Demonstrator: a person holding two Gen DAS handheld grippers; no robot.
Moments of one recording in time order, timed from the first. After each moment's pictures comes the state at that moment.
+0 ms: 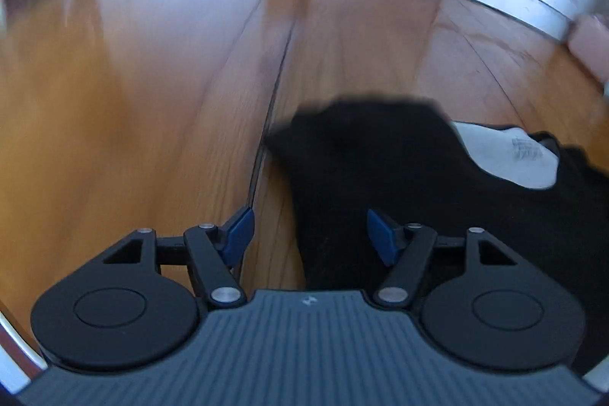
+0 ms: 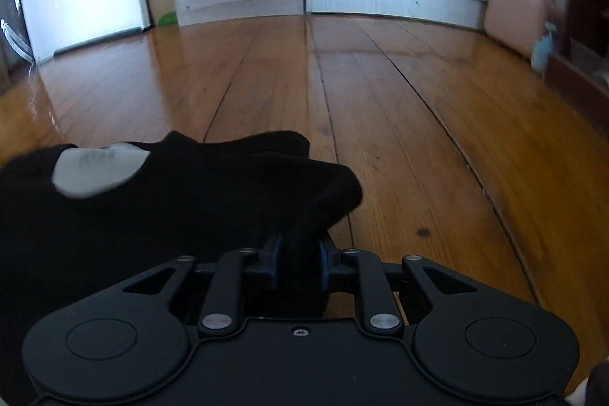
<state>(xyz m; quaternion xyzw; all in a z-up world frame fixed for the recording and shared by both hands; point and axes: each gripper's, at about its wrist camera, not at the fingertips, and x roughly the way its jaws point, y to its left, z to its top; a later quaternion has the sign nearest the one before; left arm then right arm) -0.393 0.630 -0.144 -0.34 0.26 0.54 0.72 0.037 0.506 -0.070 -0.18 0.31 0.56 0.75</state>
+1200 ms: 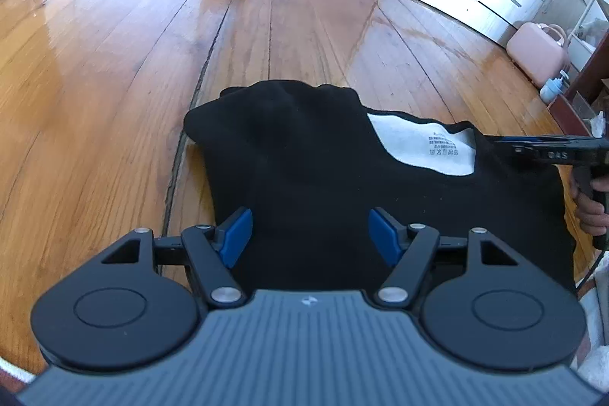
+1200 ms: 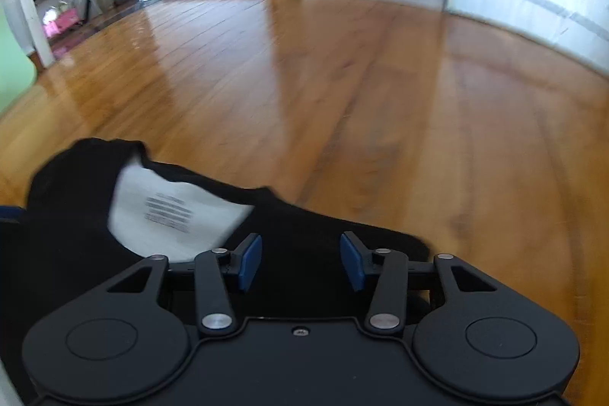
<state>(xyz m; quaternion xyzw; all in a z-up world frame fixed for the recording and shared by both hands) -0.374 0.616 -0.135 -0.34 0.25 0.45 0.78 0.033 0.643 -0.055 -0.27 0.31 0.70 0.59</state>
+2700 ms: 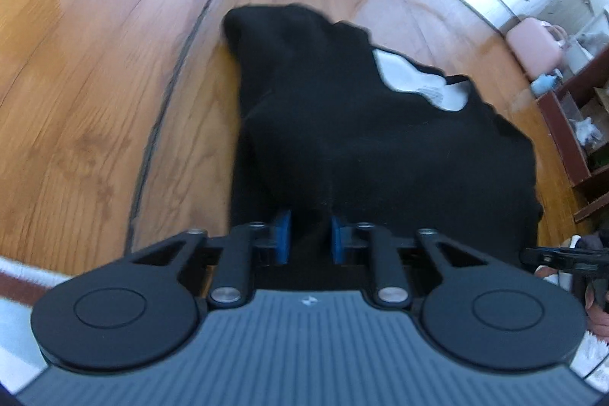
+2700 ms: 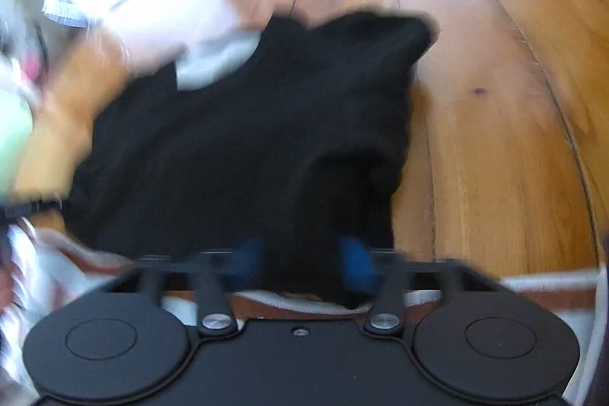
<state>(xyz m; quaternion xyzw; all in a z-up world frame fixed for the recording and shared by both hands) -0.393 0.577 -0.141 -0.46 0.26 0.42 0.74 0.012 0.460 -0.074 -0.25 0.47 0.59 0.60</state>
